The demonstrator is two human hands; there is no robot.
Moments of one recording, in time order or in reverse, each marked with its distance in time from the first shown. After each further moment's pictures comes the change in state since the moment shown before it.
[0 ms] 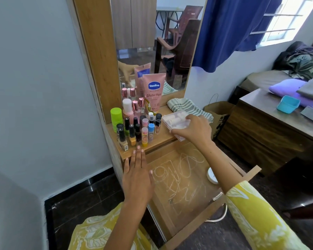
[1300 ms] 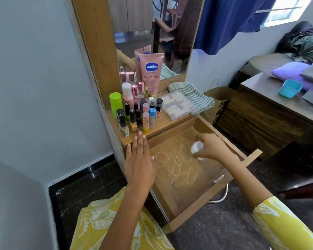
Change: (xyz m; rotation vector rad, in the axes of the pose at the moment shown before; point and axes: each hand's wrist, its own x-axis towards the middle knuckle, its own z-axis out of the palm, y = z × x) left_hand -0.001 -0.003 0.004 0.040 0.007 0.032; right_hand -0.061 0.071 0.010 -0.133 -0.457 -0.094
